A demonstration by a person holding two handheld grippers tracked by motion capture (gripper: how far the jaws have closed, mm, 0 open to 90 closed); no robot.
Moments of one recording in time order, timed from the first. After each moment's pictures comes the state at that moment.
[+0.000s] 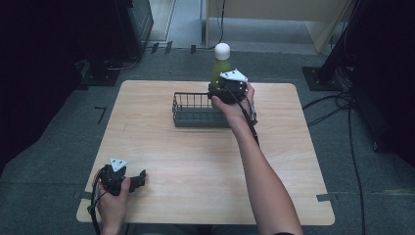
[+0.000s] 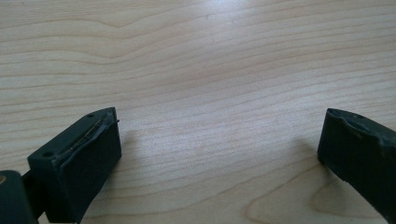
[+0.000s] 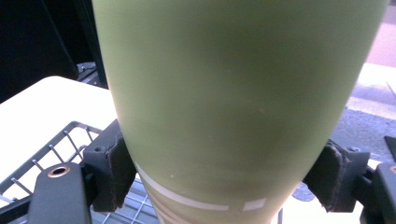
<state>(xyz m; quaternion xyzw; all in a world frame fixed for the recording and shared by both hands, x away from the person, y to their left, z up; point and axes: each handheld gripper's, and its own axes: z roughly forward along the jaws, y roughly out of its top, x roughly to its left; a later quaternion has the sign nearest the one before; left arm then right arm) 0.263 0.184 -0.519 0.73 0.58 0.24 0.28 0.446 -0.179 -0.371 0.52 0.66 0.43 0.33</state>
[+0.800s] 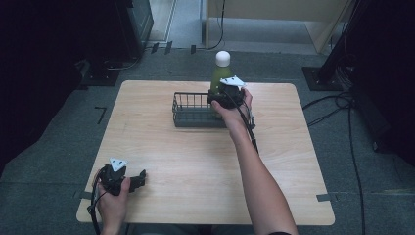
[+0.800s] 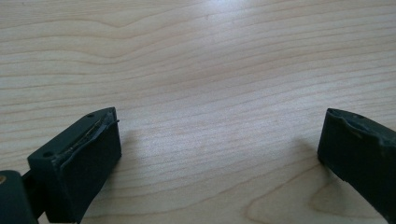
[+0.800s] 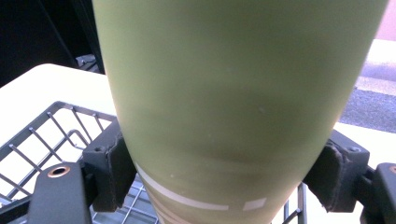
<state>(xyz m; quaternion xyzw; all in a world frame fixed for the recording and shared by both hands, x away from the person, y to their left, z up) 0.263 0.184 -0.519 0.73 0.58 0.23 0.28 0.454 -0.180 -0.402 0.54 0.66 0.42 0.31</state>
